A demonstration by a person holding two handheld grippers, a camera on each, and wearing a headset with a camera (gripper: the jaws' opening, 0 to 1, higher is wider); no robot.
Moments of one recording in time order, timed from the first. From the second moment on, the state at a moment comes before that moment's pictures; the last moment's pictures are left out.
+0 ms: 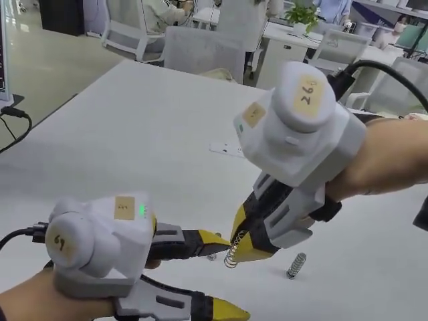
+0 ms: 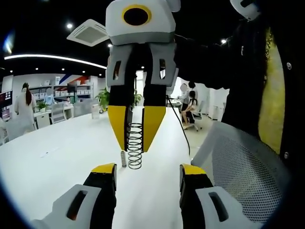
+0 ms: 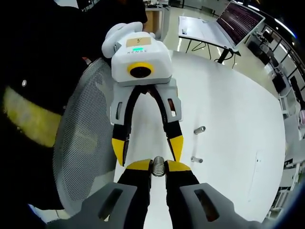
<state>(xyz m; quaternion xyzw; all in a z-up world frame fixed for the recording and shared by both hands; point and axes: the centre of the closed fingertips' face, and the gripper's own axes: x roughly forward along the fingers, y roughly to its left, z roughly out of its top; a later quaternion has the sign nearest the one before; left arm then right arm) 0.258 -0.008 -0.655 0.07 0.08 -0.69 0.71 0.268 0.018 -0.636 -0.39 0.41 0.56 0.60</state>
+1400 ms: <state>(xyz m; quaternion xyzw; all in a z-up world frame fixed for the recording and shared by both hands) 0.262 0.023 -0.676 0.07 0.13 -0.67 0.73 0.288 0.018 -0.636 -0.40 0.41 0.55 0.61</state>
